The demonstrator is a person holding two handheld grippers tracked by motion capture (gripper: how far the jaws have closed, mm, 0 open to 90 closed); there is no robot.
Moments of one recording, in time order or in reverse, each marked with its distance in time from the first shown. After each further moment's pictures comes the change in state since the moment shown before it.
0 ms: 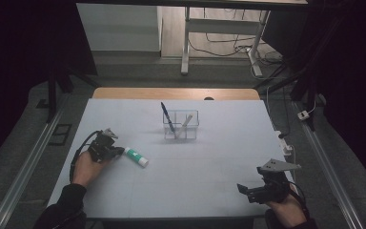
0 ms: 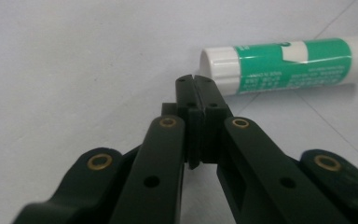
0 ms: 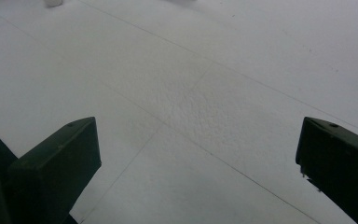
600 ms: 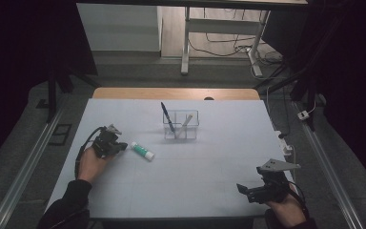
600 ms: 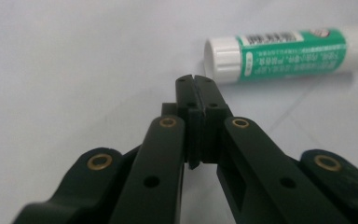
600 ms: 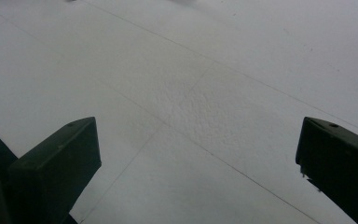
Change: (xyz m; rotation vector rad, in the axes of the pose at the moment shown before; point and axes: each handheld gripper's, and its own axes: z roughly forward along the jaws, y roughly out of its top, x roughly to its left) left arm 0.003 0.021 0.009 -0.036 0.037 -0.003; right arm 0.000 0.001 0.001 0.005 0.002 -0.001
